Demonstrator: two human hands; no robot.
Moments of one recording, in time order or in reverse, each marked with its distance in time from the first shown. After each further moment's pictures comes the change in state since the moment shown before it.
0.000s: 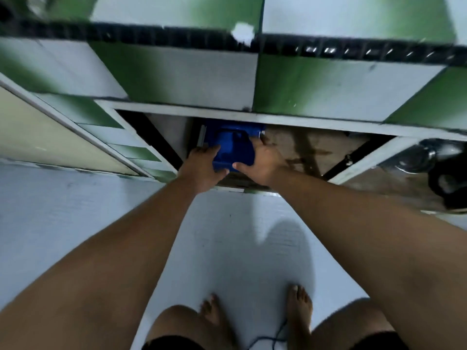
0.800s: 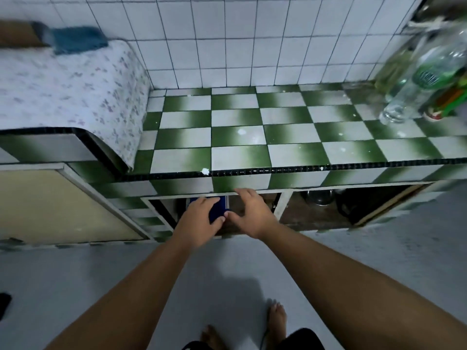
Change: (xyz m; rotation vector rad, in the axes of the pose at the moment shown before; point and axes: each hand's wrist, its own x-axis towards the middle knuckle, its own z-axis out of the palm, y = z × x) left_hand -0.235 0.190 -0.207 -0.081 0.112 0.284; right_hand -0.281 -0.104 -0.227 0.199 0.212 -0.055
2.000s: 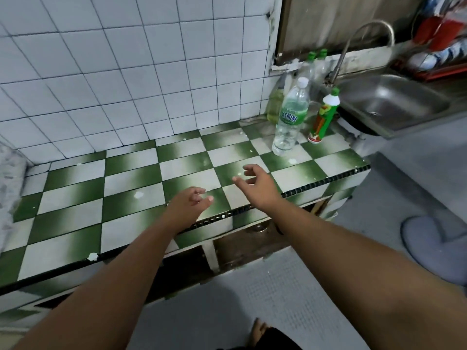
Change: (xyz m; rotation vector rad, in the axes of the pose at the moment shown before) left_hand 0.194 0.268 0.041 -0.310 -0.172 0.040; right_hand 0.030 0.170 -0.294 0.462 0.479 0.220
